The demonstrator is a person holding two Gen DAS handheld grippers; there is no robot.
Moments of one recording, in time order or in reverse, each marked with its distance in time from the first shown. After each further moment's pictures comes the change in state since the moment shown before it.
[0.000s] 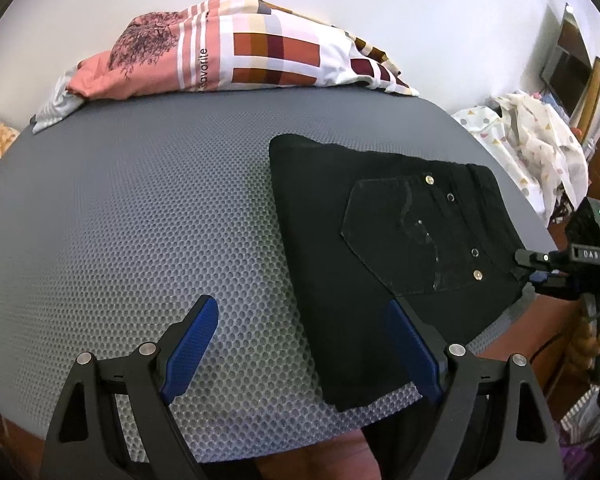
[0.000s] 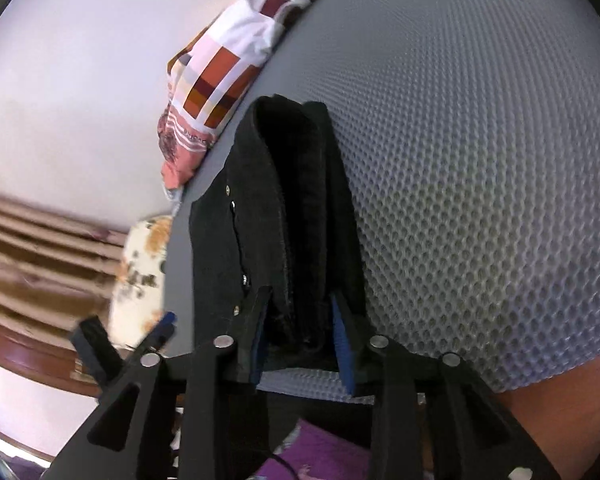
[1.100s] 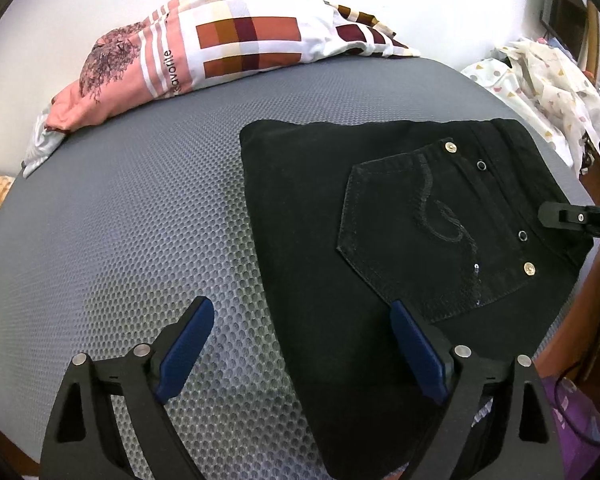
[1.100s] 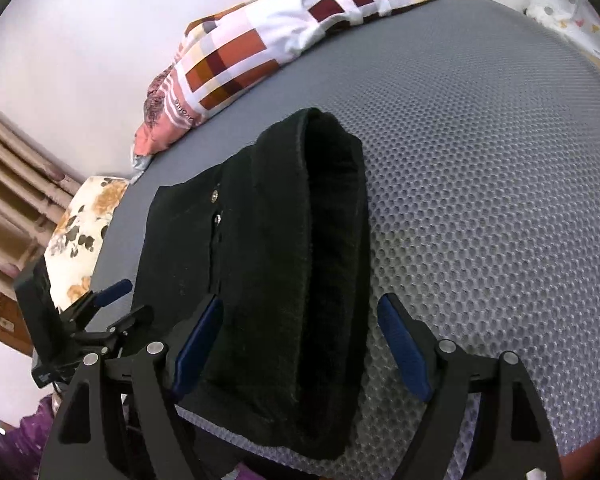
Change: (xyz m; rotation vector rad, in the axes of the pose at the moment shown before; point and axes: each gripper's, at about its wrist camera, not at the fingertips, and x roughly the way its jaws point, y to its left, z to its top) left arm 0.060 -0.028 0.012 0.151 0.060 0.119; right arm 0.029 0.038 0.016 -0.299 -0.029 -0.213
